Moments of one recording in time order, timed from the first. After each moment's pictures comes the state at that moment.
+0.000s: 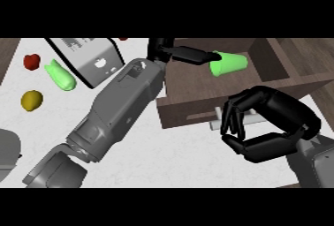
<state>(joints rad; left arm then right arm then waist) -1.26 0.00 -0.28 -0.42 0.59 0.28 -0.45 -0.39 -0.30 0.13 -1.77 -0.27 0.59 0.17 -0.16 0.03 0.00</state>
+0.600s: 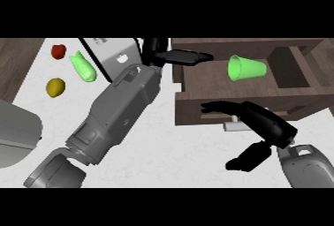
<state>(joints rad) -1.21 0.00 -0.26 -0.41 0.67 0.28 -0.55 -0.30 -0.37 0.27 -1.66 0.23 0.50 0.08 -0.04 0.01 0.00</state>
